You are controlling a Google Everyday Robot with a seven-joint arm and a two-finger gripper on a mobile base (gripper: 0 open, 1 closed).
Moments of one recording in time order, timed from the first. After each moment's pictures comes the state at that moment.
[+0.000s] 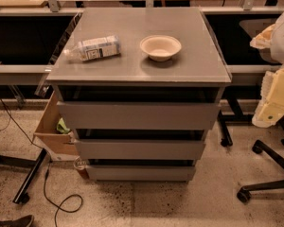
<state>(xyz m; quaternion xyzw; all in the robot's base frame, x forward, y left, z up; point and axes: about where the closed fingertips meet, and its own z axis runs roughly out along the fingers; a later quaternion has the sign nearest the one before) 0.438 -0.215 0.981 -0.60 0.78 -0.04 0.17</state>
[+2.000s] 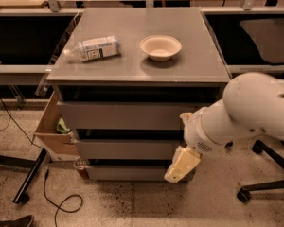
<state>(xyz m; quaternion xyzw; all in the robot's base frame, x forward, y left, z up) 0.441 -0.093 0.771 -0.57 0.78 0.10 0.24</state>
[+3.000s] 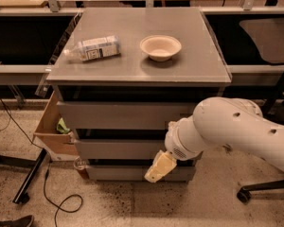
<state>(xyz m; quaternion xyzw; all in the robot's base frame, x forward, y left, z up) 0.464 -0.055 0.713 -0.52 0.81 0.10 0.25</state>
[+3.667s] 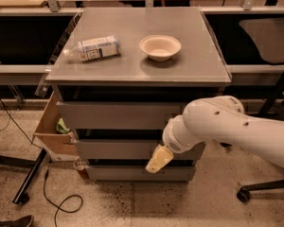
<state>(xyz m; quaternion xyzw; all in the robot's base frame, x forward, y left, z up) 0.506 -0.064 0.676 -0.51 0.82 0.07 0.24</state>
